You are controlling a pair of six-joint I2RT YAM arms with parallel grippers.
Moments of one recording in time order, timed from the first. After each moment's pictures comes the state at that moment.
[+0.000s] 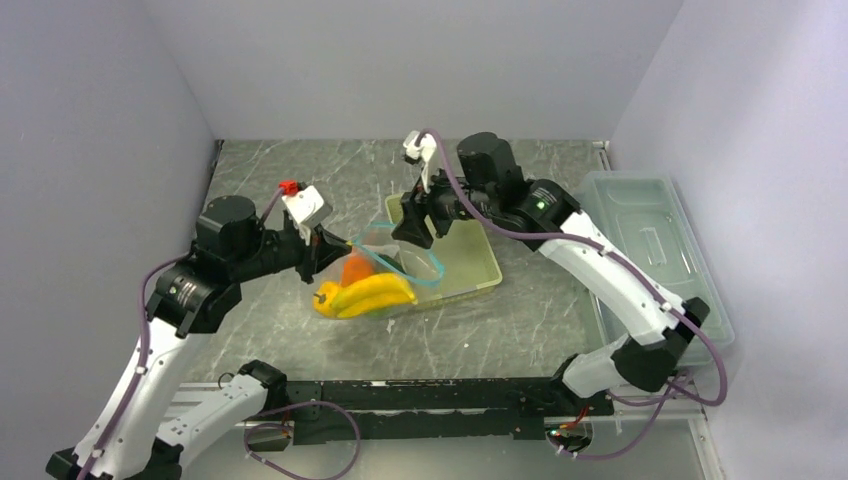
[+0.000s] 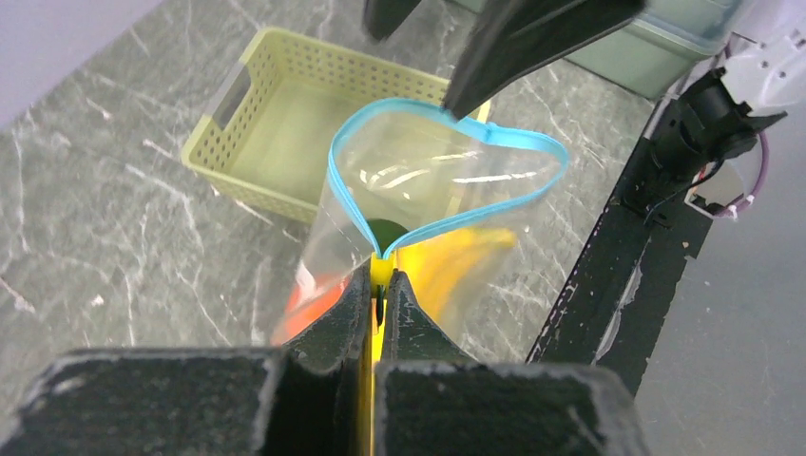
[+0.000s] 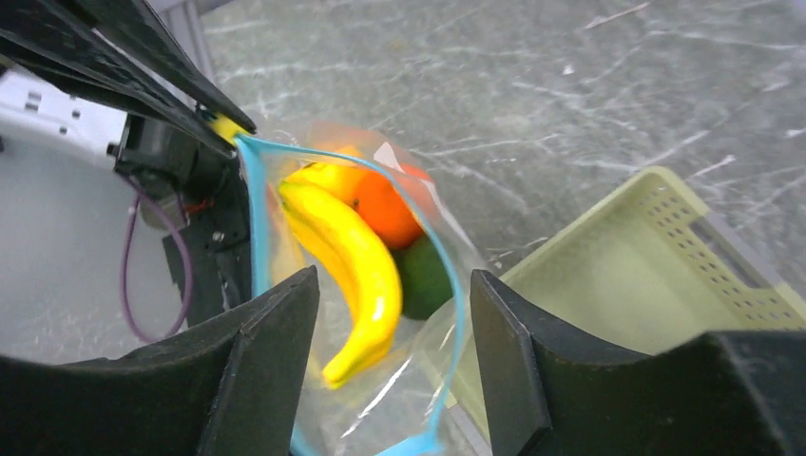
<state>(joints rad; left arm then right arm) -0.46 0.80 1.19 -0.72 0.54 0.13 0.81 1.46 1.67 -0.72 -0.45 -0.06</state>
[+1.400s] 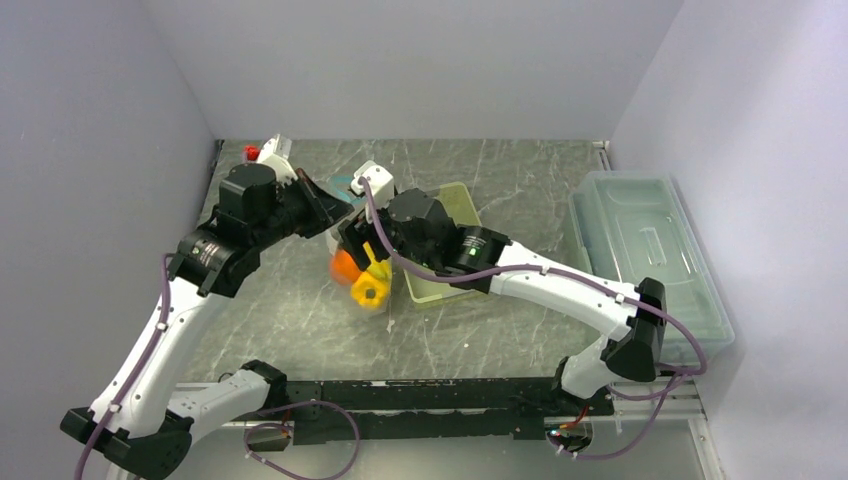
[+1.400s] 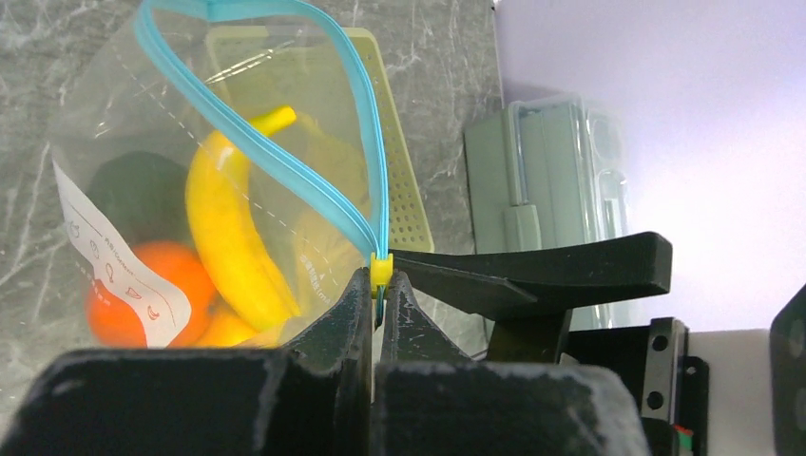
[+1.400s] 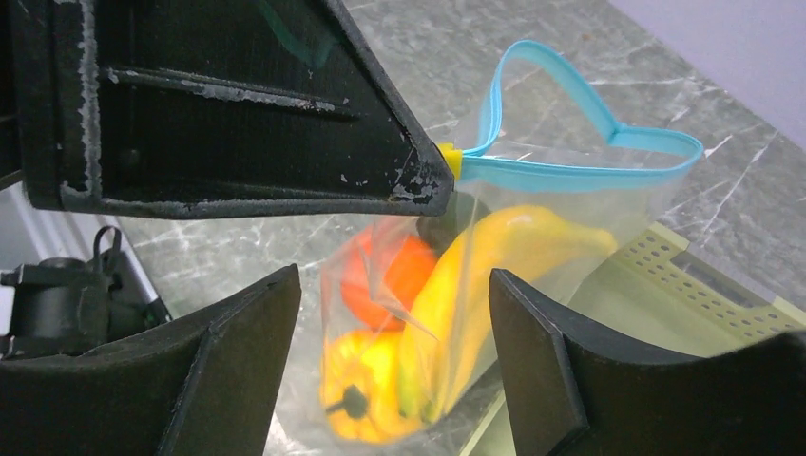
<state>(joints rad) -0.46 1.00 1.32 -0.70 0.12 -0.81 1.12 1.52 1.50 -0.31 0.17 0.10</state>
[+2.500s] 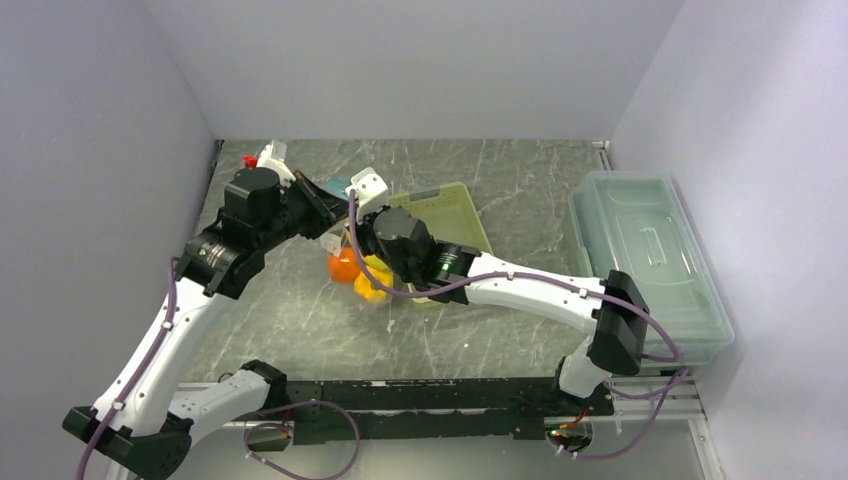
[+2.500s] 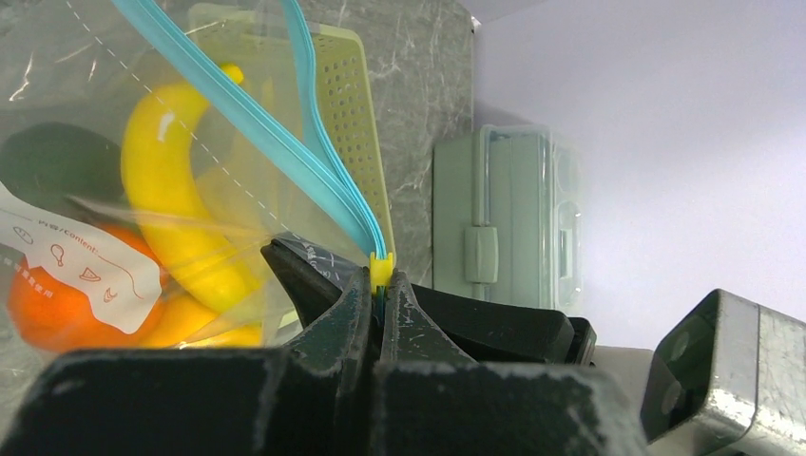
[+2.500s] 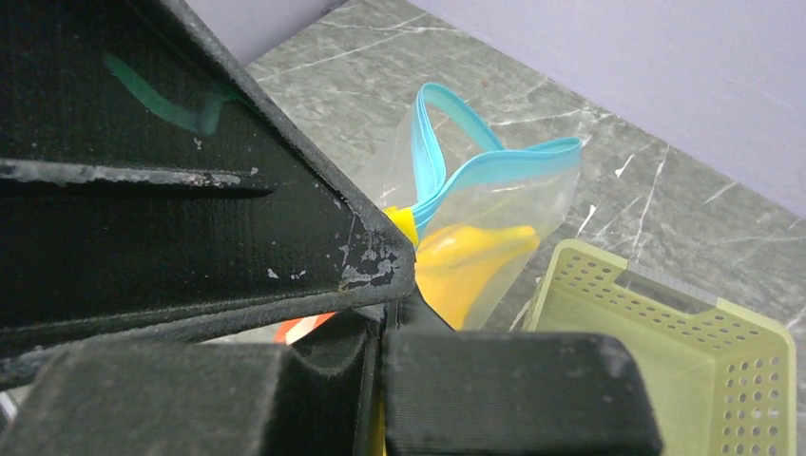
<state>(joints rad) -0.45 0.99 1.26 -0.64 0.10 -0.99 1.15 1.61 1.37 0.05 0.46 0.07</state>
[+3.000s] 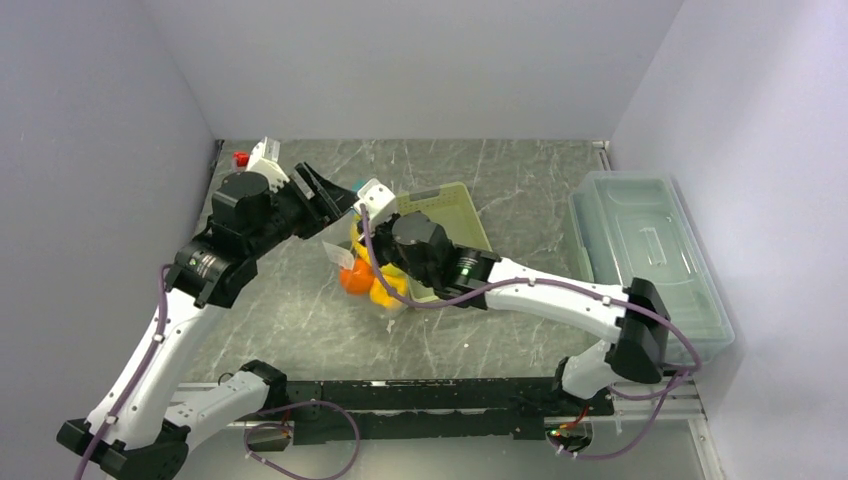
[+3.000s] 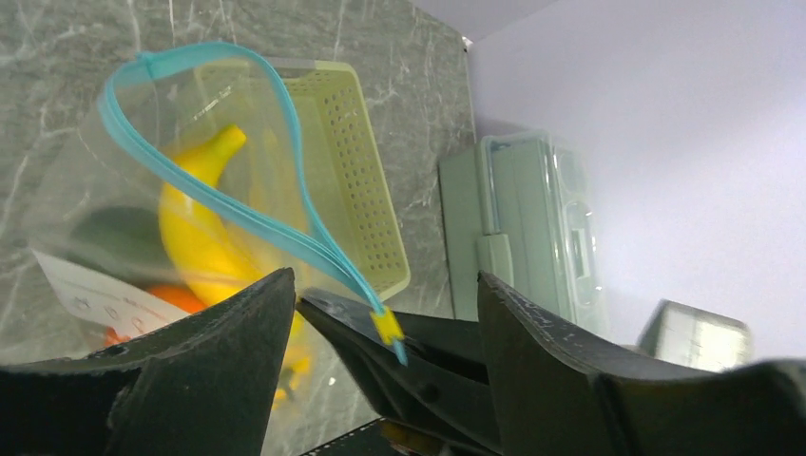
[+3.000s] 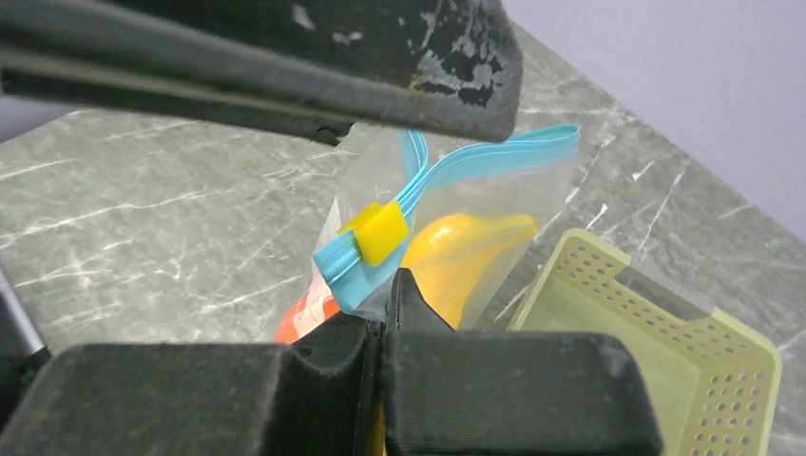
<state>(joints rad) -0.45 0.95 1.25 -0.61 0.08 -0.91 1.15 1.52 1.28 0.02 0.34 -0.01</state>
